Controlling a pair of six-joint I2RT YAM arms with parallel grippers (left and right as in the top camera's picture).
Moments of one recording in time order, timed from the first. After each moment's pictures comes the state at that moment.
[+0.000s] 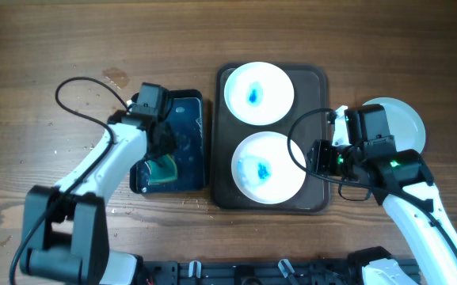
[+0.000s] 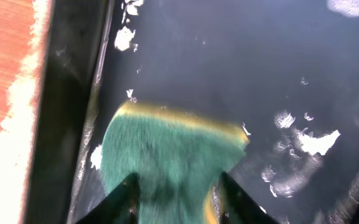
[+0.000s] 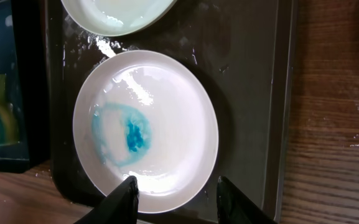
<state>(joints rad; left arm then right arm) -0.22 1.63 0.95 -0.69 -0.14 -0.55 0.22 1.12 0.86 -0.86 -0.22 0.34</state>
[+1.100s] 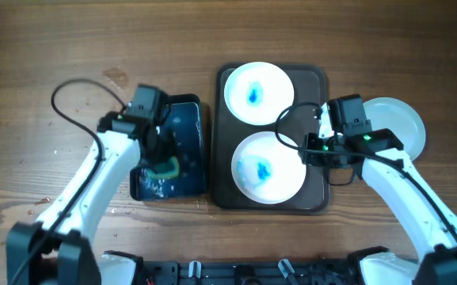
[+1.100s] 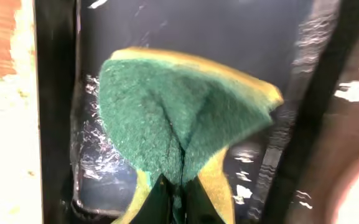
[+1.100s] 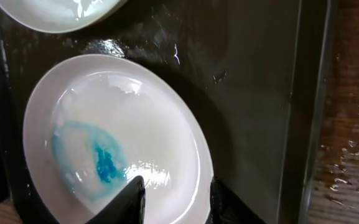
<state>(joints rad) -0.24 1.48 1.03 -0.93 -0.02 -0.49 0.22 1.39 0.83 -0.69 -0.22 0.34</state>
